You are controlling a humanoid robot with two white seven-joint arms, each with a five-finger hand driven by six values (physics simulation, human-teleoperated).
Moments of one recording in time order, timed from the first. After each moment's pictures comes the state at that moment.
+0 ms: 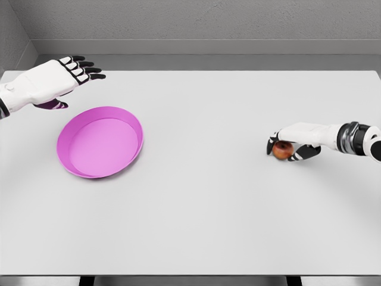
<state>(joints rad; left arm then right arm) -0.75 0.88 -0.75 -1.24 -0.70 -0.61 0.04 -0.67 -0.89 0.86 -1.51 0.22 -0.15 0.61</state>
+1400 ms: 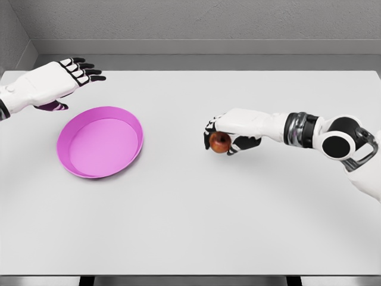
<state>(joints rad) -0.74 0.88 -0.75 -1.24 -0.70 -0.61 0.04 -0.68 -0.67 0.78 -1.70 0.21 -0.15 0.61</state>
